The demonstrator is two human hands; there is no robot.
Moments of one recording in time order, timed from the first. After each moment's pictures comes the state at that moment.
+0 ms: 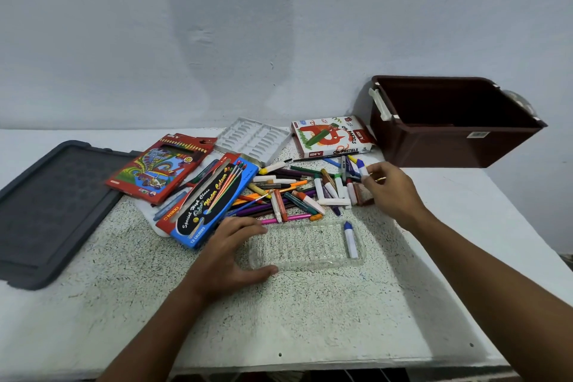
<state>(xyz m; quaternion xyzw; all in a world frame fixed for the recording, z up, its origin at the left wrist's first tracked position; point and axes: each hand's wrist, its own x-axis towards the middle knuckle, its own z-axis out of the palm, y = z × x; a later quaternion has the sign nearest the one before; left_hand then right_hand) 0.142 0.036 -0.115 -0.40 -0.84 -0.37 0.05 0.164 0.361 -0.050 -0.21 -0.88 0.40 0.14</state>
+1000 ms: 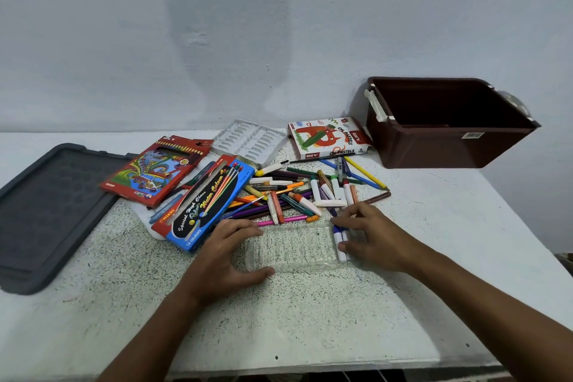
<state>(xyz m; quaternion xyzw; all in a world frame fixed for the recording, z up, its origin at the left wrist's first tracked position) 0.143 0.036 -0.113 -0.39 -0.84 -0.37 0.05 0.216 0.338 -0.064 0.02 -0.96 0.27 -0.07</state>
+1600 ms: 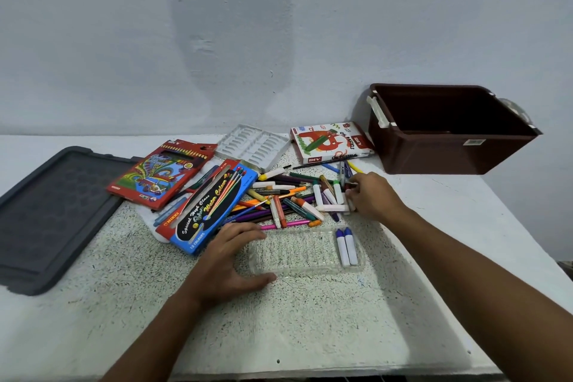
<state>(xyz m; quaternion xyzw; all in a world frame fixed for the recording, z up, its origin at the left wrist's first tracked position) 0.143 0.036 -0.112 -0.38 -0.84 -0.38 0.03 0.133 0.357 -0.064 -0.17 -0.96 0.20 0.03</state>
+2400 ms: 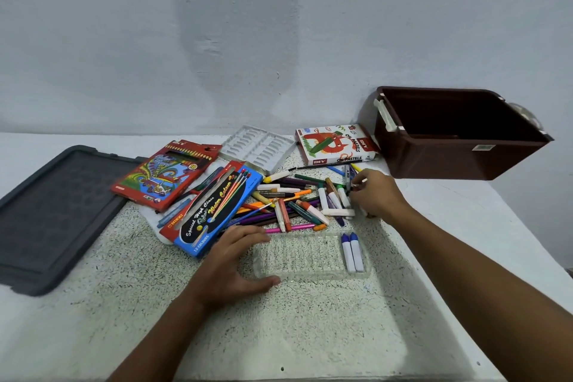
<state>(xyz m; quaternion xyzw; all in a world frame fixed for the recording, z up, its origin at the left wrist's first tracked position) 0.141 0.036 -0.114 -0.39 -0.84 -0.39 0.03 0.127 0.351 -0.048 -0.25 -0.92 0.30 0.03</state>
